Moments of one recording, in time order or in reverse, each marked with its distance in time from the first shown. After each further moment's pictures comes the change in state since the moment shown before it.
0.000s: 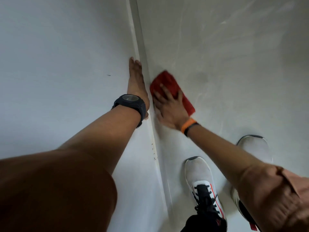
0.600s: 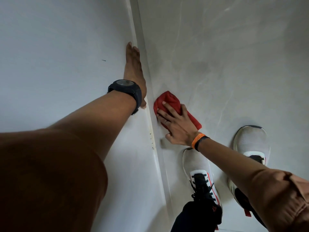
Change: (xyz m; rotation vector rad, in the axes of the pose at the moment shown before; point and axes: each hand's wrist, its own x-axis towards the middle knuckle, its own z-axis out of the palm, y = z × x) left_hand -0.006 -0.009 0.001 -0.005 0.038 0.034; right_hand -0.078 0.002 0.056 -0.088 -0.110 -0.175
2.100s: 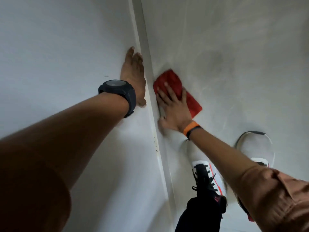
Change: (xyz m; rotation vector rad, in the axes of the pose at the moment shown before) left_hand 0.006 -0.034 -0.010 -0.027 -0.071 0.119; right_hand 0.053 0.008 -0.051 0.146 0.115 0.183
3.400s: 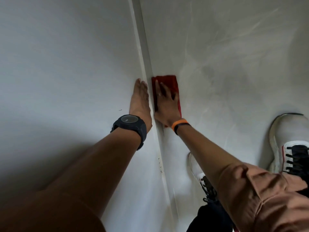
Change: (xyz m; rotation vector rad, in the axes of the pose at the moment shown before) left_hand 0.001 0.005 0.003 0.050 -0.007 -0.025; right_hand 0.090 -0.012 -0.049 0.336 0.018 0.231
